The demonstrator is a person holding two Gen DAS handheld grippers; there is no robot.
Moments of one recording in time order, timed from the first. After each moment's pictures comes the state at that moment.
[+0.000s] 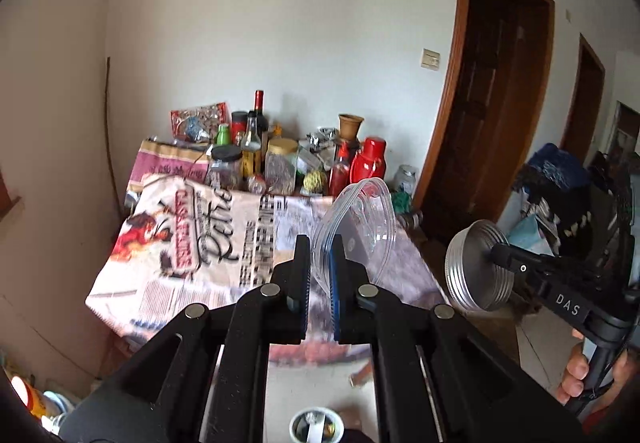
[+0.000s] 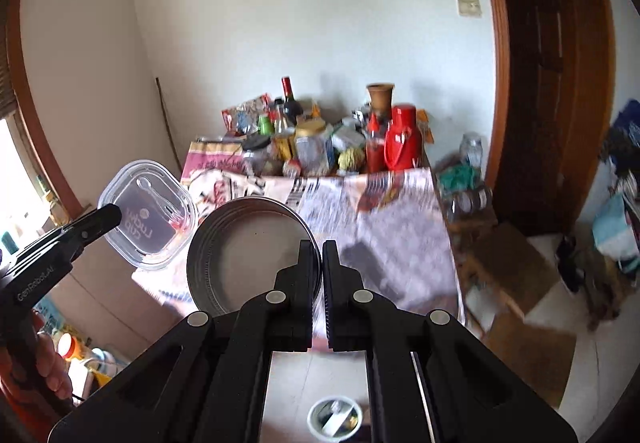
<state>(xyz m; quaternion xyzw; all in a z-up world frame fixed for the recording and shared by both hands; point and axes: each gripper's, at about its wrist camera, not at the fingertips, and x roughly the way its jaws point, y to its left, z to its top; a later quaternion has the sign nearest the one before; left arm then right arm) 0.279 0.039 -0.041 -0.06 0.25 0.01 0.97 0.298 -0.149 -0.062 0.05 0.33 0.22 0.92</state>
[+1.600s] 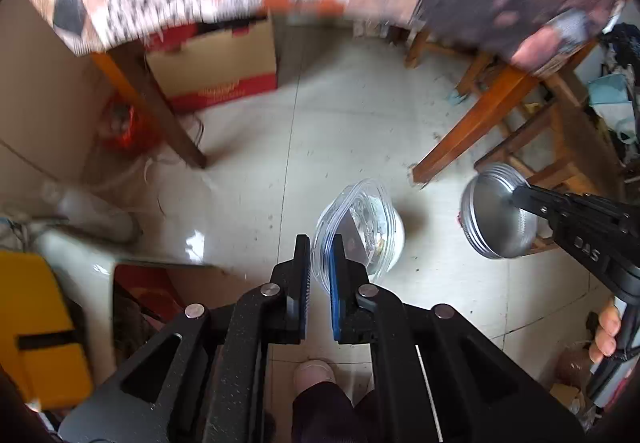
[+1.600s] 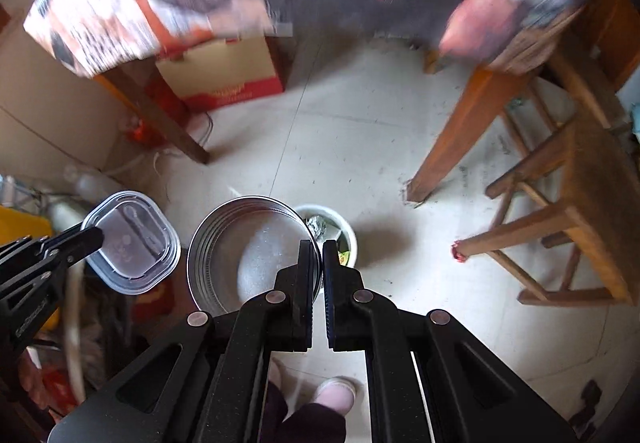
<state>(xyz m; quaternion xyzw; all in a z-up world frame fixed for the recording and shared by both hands) 0.235 0.030 -0.538 -0.10 0.57 0.09 0.81 0.282 -0.111 -0.519 -0.07 0.58 0.23 0.77</state>
